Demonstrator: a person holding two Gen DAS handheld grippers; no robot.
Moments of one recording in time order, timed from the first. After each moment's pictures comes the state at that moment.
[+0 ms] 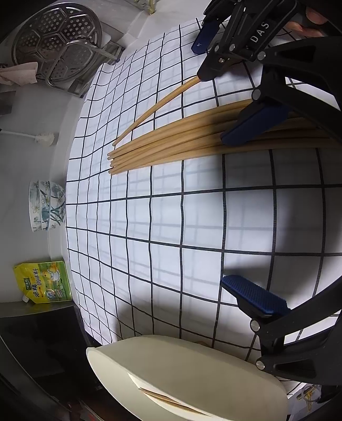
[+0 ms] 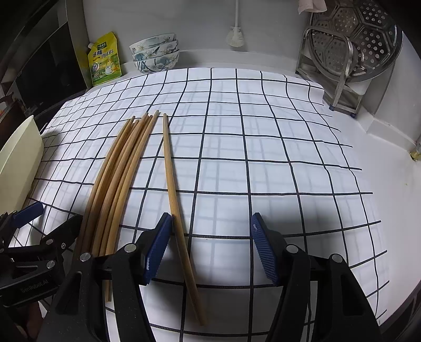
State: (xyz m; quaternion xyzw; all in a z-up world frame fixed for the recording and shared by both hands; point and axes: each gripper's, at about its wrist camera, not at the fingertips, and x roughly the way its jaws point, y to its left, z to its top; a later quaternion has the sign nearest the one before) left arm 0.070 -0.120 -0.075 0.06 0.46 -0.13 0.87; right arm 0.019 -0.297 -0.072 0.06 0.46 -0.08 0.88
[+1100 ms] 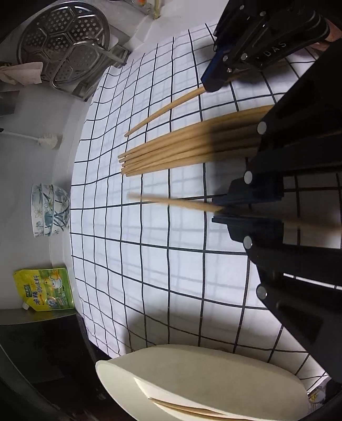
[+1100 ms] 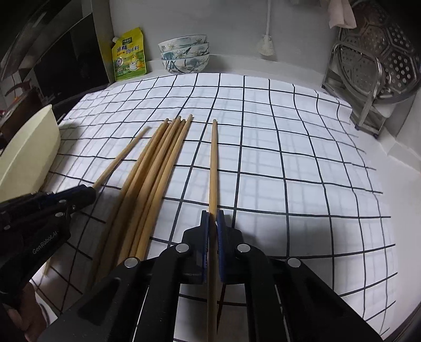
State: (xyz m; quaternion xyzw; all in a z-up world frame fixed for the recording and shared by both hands) left arm 0.089 -0.122 -0.069 0.04 0.47 -0.16 0.87; right arm 0.035 -0.278 -0.071 0.05 0.45 -0.03 0.89
